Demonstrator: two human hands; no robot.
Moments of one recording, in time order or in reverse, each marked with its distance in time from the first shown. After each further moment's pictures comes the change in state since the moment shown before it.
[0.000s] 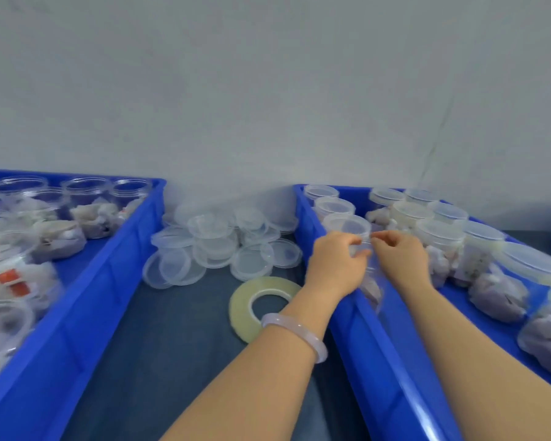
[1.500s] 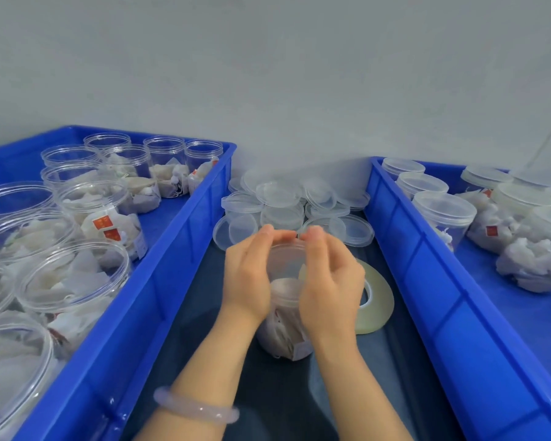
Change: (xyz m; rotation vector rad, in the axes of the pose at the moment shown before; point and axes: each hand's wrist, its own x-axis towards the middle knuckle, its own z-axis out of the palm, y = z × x) left_hand -0.102 -0.096 -0.134 -0.653 0.484 -0.137; right_hand -0.170 -0.128 0.112 0.890 -0.167 -0.081
